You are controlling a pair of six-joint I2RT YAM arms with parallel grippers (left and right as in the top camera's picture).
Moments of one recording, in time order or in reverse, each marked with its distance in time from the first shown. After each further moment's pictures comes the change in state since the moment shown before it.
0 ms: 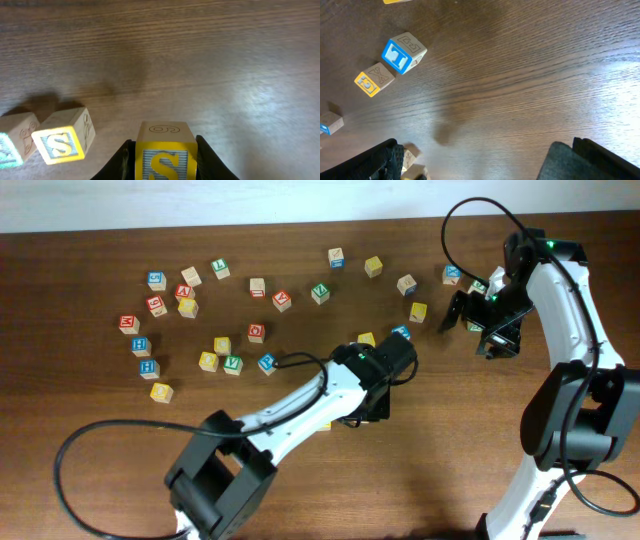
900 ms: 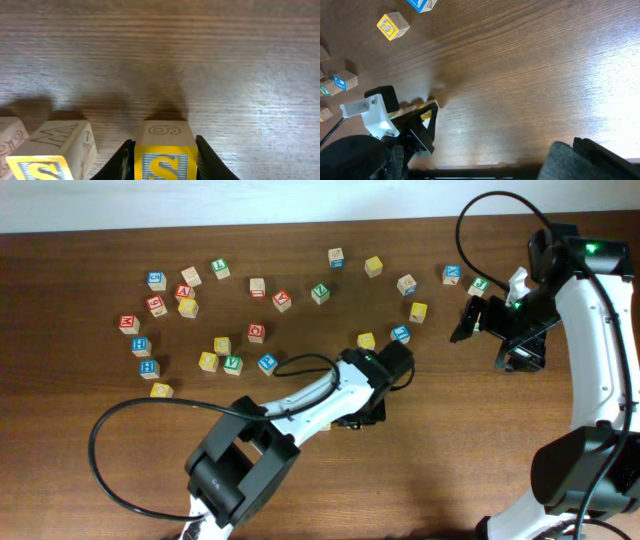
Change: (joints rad) left arm 0.009 0.107 -0.004 0.004 -0.036 -0.098; right arm 0.000 -0.237 0.011 -0.227 0.008 -0.007
